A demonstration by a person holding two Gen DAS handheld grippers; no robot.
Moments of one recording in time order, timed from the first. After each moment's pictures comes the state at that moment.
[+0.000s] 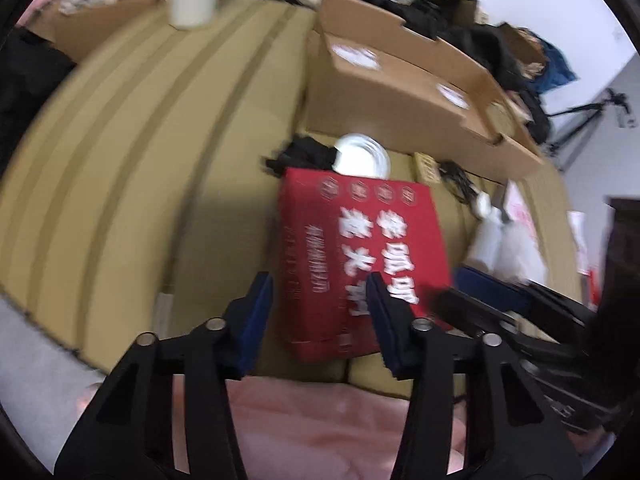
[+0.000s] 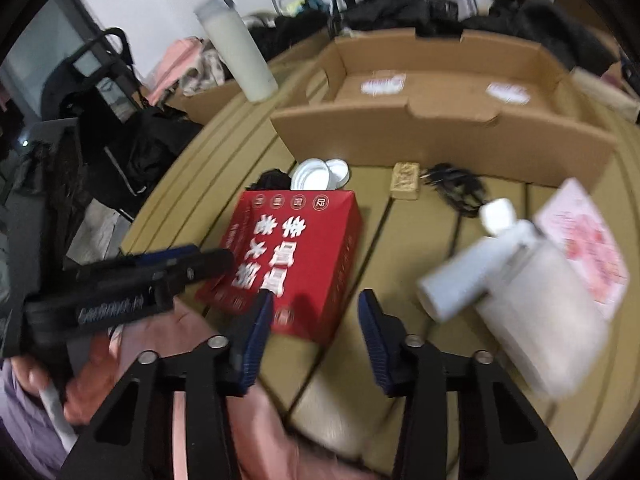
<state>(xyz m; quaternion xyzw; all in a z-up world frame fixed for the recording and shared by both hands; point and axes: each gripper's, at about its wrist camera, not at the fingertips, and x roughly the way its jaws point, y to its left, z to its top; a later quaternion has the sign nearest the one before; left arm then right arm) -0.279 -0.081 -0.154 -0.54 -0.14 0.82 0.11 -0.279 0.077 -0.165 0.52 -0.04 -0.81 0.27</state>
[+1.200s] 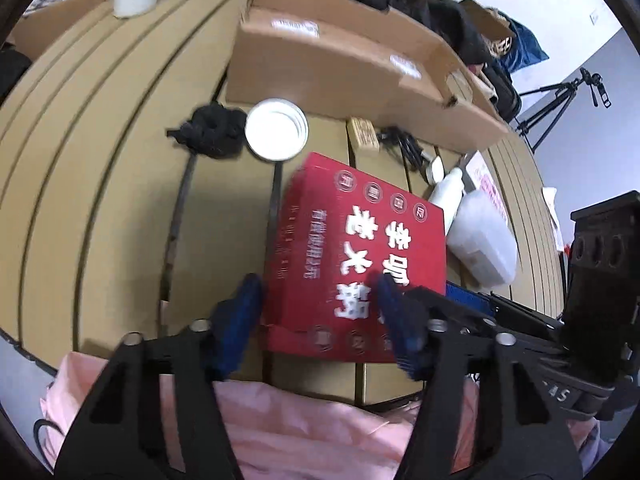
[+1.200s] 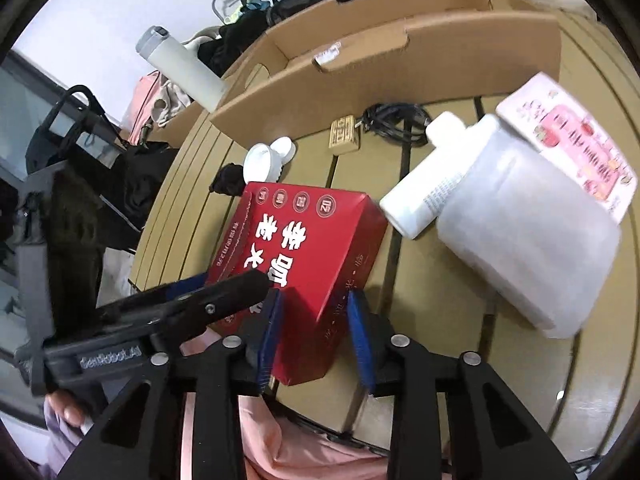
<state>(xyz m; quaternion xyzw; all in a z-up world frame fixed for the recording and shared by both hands) -0.280 -0.043 -0.154 -0.55 -0.14 0.81 0.15 -0.271 0.135 -0.178 0.54 -0.16 -0.79 0.23</state>
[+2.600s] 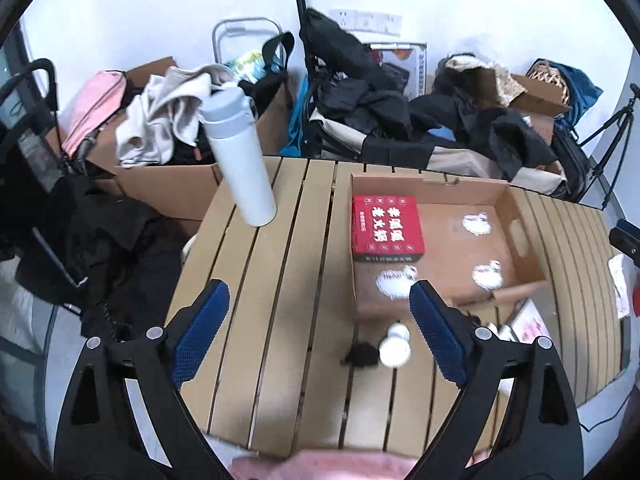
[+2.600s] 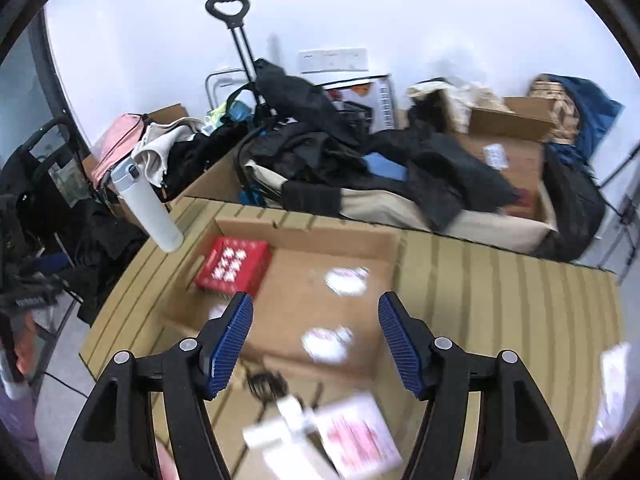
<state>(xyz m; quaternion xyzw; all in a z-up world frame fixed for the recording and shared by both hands) -0.358 -0.077 0.052 -0.45 0.01 0.89 -0.01 -0.376 0.229 0.031 0.40 0.01 -0.90 0.15</state>
